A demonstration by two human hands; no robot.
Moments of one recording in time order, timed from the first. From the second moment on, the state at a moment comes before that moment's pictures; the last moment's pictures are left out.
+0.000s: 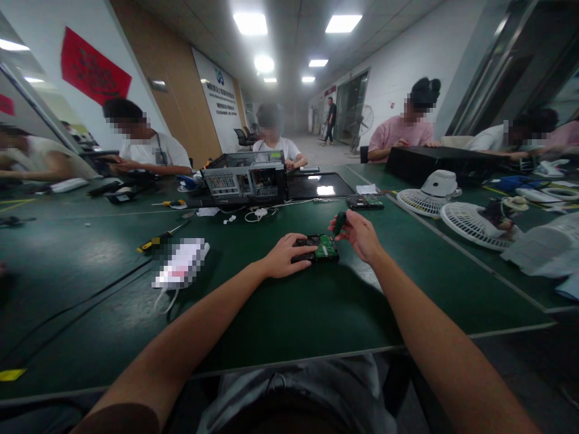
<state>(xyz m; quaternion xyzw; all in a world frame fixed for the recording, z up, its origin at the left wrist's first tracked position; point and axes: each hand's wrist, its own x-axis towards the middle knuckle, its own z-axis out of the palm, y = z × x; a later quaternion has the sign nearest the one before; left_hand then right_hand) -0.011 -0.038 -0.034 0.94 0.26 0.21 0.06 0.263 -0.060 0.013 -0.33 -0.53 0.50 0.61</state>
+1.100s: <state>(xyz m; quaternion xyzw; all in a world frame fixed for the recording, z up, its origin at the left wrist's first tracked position) -0.010 -0.039 -0.033 0.94 0.26 0.21 0.07 0.264 -0.062 0.016 -0.32 -0.51 0.51 0.61</state>
